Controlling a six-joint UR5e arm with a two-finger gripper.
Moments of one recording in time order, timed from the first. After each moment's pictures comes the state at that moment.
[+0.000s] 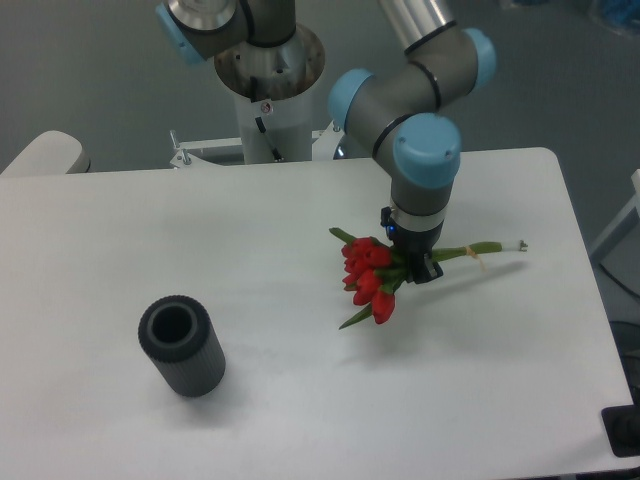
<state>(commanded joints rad) 2.62 -1.88 -1.65 -1.10 1.47 1.77</state>
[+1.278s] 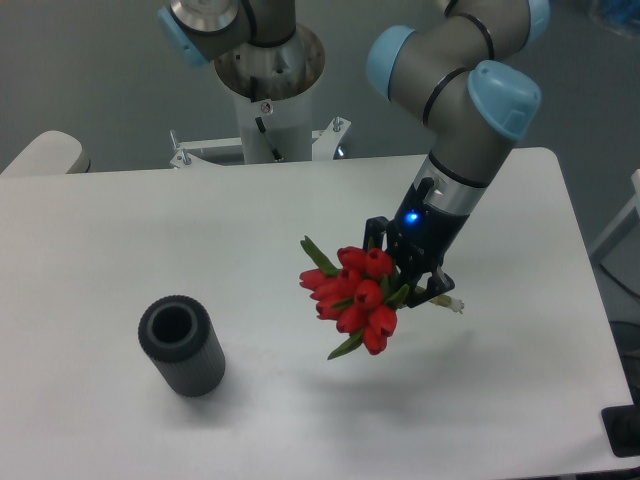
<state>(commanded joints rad) 2.67 -1.88 -1.55 -1.15 0.96 1.55</state>
